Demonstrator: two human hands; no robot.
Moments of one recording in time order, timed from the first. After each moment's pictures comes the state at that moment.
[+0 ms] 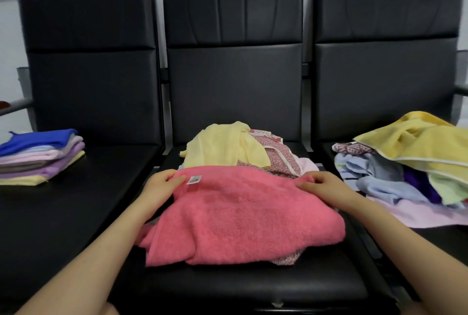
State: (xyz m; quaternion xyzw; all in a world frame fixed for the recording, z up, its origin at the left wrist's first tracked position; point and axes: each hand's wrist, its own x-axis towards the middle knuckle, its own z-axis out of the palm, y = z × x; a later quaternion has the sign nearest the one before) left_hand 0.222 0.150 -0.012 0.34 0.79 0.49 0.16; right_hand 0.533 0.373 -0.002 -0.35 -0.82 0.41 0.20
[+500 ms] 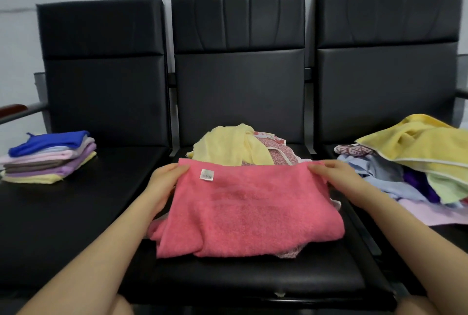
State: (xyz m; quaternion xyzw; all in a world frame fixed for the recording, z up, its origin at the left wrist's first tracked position) left_hand 0.244 0.140 0.013 0.24 0.69 0.64 0.24; right_hand 0.541 0.363 0.026 -0.38 -0.73 0.49 0.28
